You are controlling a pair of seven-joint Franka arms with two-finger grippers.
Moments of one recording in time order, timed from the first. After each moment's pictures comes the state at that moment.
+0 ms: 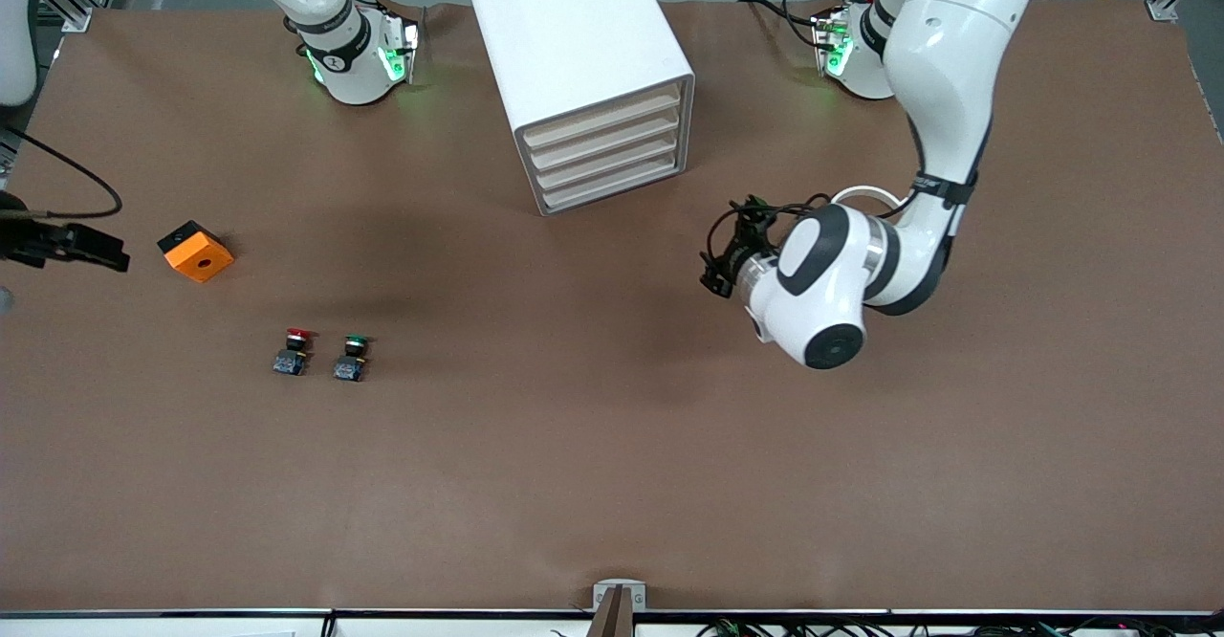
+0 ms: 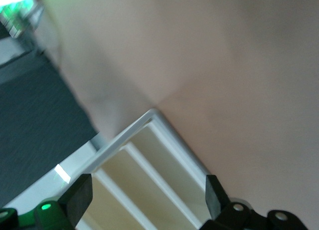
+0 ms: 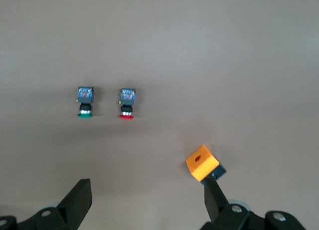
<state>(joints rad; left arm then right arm) -0.41 0.70 -0.08 -1.46 -0.56 1.42 -1.60 -0.05 0.20 -0.08 -1.52 -0.06 1.64 -0.07</state>
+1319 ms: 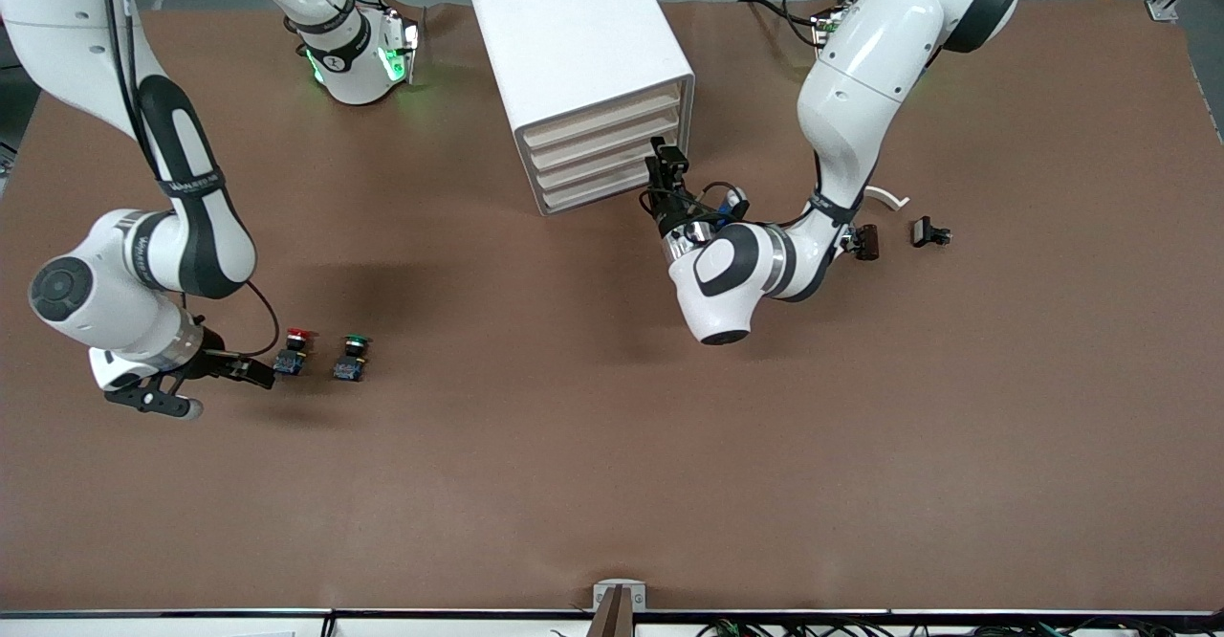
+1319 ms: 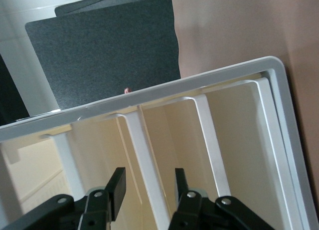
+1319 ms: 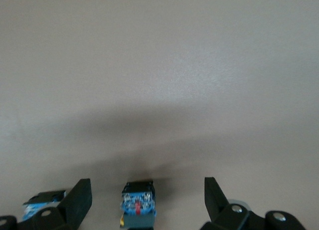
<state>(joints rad) -0.54 0.90 -0.08 -1.45 -0.88 1.22 -1.98 -0.04 0.52 -0.07 -1.89 0.06 2.51 0.07</state>
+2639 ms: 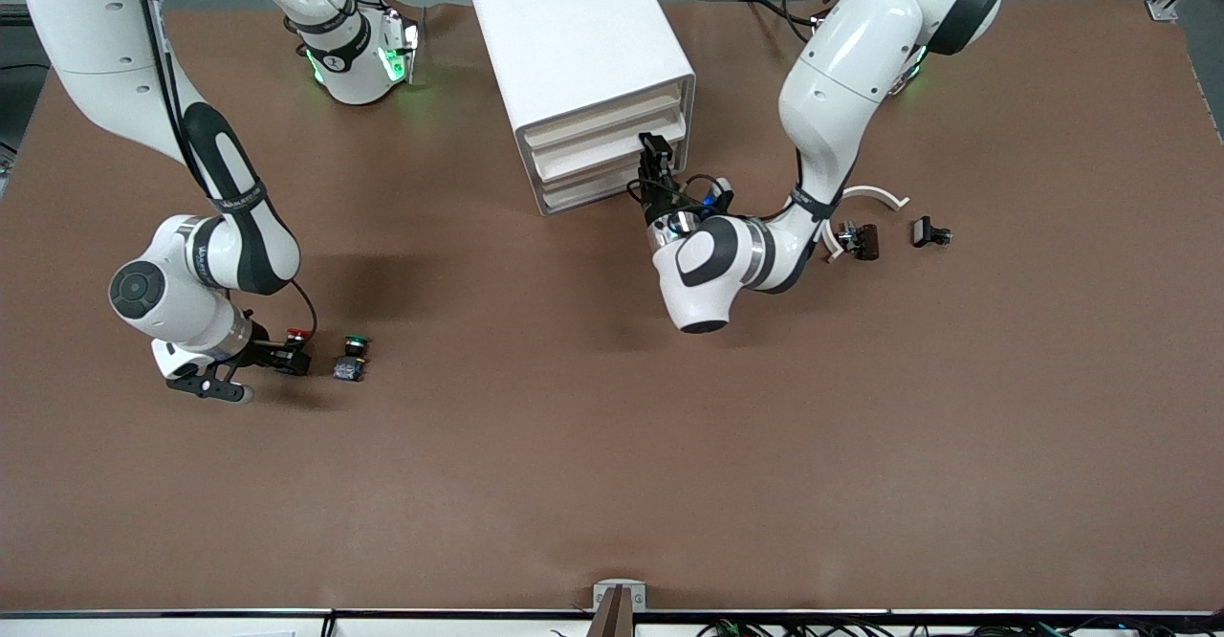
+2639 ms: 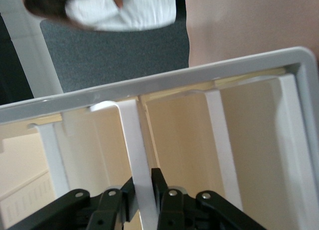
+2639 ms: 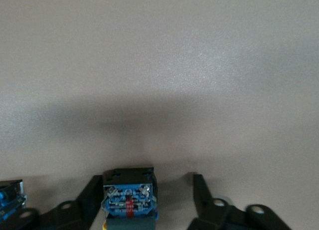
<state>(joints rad) -0.55 0.91 -0.08 -1.45 -0.91 1.20 -2.03 -0.02 0.57 -0.07 -2.00 0.06 2.61 0.07</state>
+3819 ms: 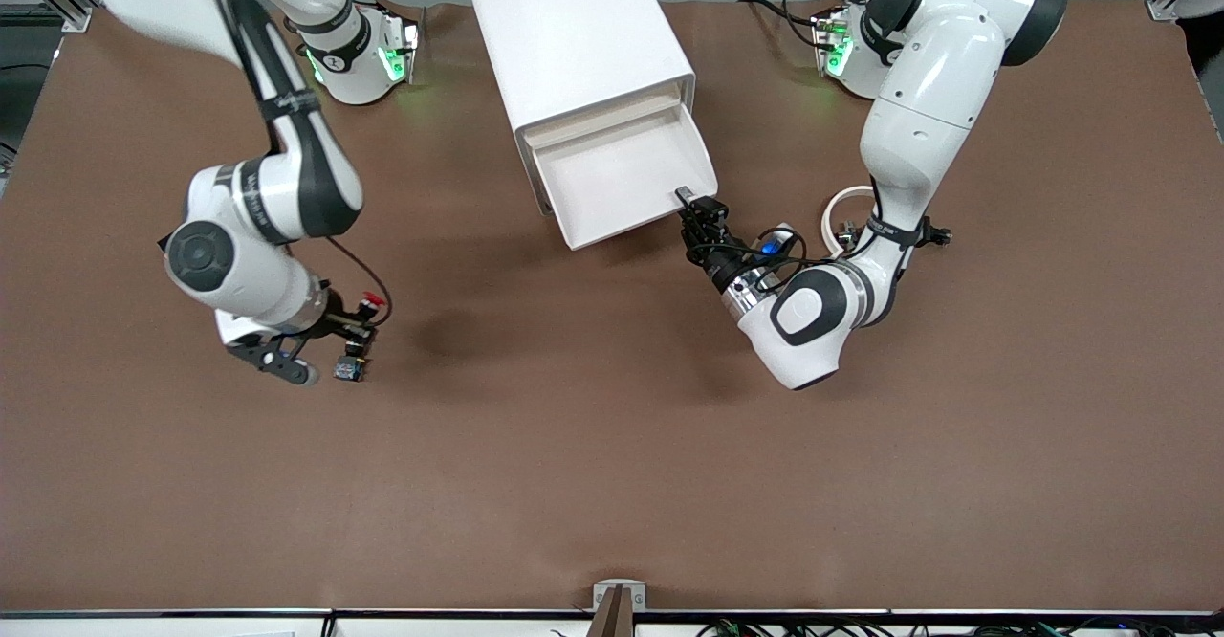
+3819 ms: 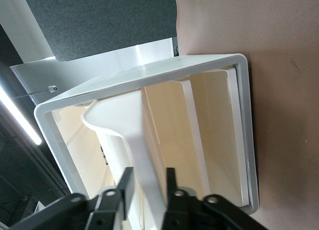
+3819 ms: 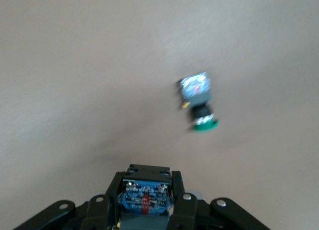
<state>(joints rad) -0.34 0.91 -0.07 -1.43 -0.96 1.22 -2.02 0.31 0.33 -0.06 -1.89 0.06 2.16 0.67</state>
